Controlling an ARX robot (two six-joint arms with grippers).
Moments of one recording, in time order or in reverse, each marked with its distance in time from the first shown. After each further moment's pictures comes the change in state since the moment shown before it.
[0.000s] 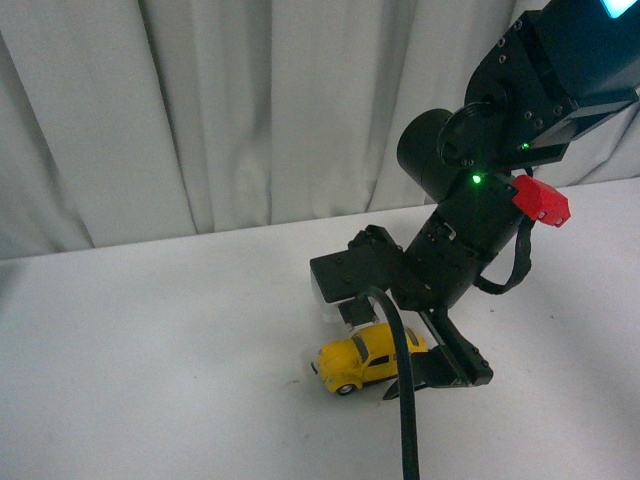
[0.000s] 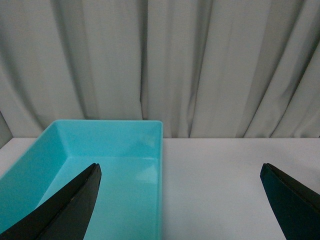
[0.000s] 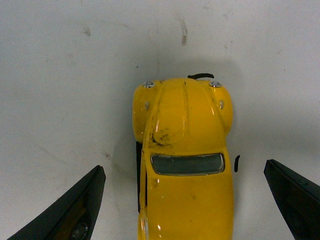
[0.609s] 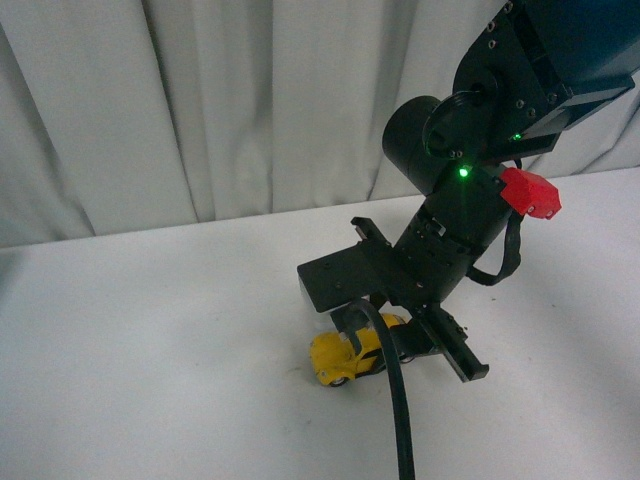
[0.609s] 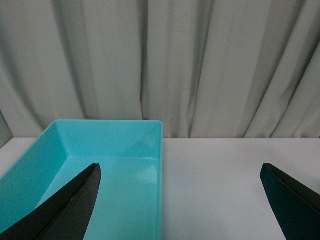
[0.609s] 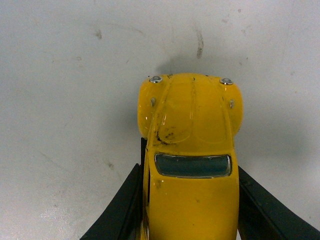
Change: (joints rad) left arm 0.000 0.000 0.000 0.000 0.000 0.000; right arm 0.037 -0.008 -0.019 0.023 0.051 -0.053
